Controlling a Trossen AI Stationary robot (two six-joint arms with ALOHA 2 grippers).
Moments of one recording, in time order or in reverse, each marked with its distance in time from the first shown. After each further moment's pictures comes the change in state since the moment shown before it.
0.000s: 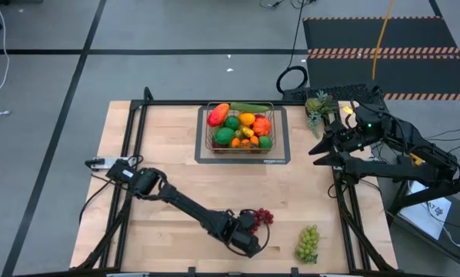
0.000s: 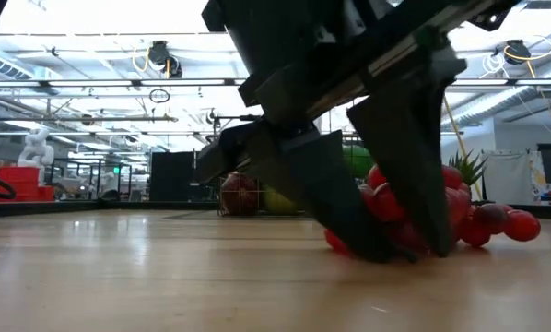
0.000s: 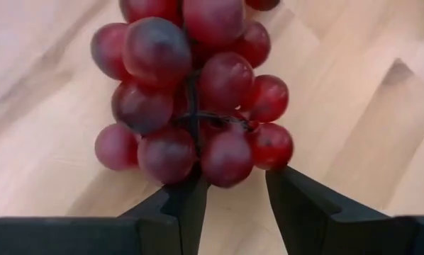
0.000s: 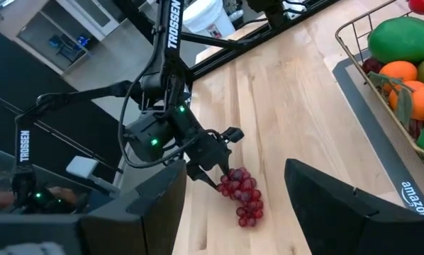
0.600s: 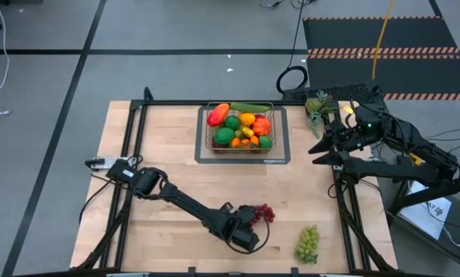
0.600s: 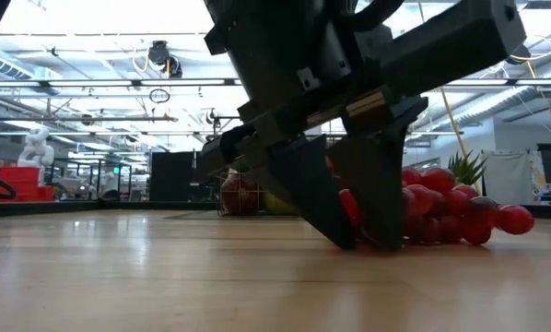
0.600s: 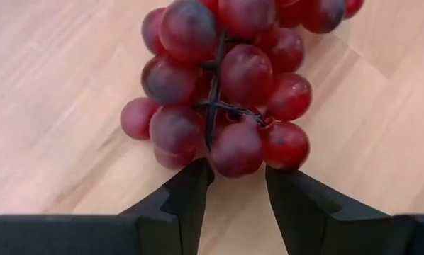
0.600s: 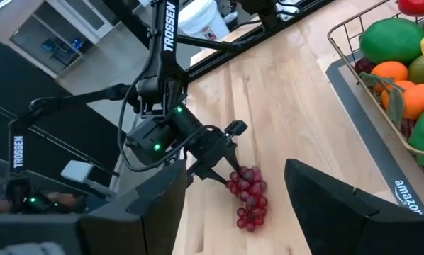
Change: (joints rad) left arm 0.011 0.000 -0.003 -0.075 -0.145 0.040; right arm 0.000 0.000 0.000 -0.001 0.024 0.008
